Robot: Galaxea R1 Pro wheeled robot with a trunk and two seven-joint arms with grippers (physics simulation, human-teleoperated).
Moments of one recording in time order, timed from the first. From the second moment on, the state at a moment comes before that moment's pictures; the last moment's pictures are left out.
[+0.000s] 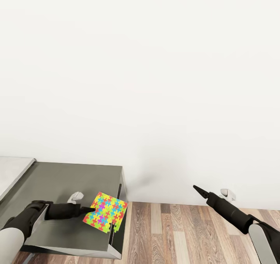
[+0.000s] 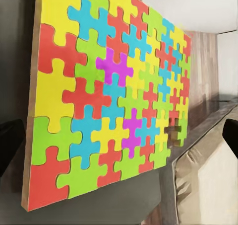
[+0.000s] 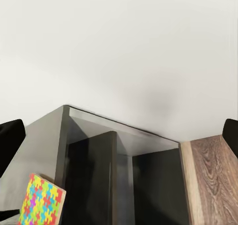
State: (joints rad) left arm -0.68 0.34 -0.01 -0.44 0.02 0.53 -1.16; right arm -0.15 -0.13 -0.33 -1.49 -0.64 0.70 0.46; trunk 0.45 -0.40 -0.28
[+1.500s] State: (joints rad) left arm -0.69 0.38 0.05 -0.49 0.03 0.54 -1.32; right arm -0.15 -0.09 -0.32 -1.49 -0.65 0.64 0.46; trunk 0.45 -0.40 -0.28
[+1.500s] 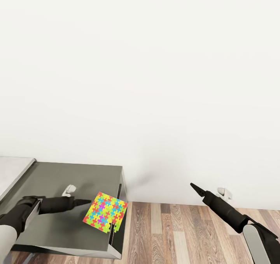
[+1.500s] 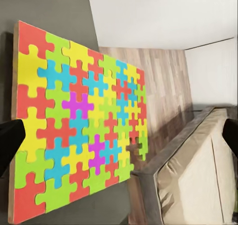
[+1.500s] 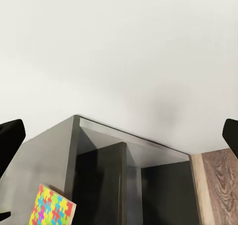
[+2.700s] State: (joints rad) left arm -0.69 0.40 0.05 -0.50 0.04 0.56 -1.57; right arm -0.40 -0.09 -0.20 -0.98 -0.66 0.82 0.65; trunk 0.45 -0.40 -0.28
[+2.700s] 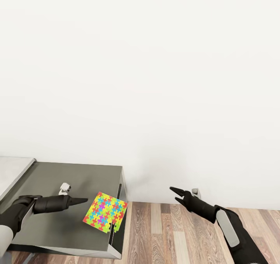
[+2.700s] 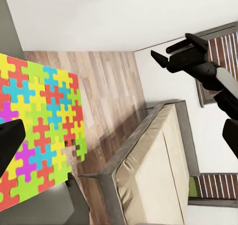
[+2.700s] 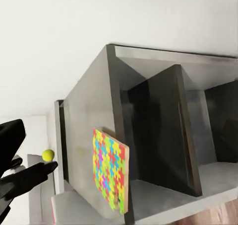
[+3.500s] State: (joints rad) left arm -0.69 0.40 0.05 -0.55 0.04 0.62 -1.57; right arm -0.40 -0.09 -0.20 -0.99 -0.66 0.72 0.84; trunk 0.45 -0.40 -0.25
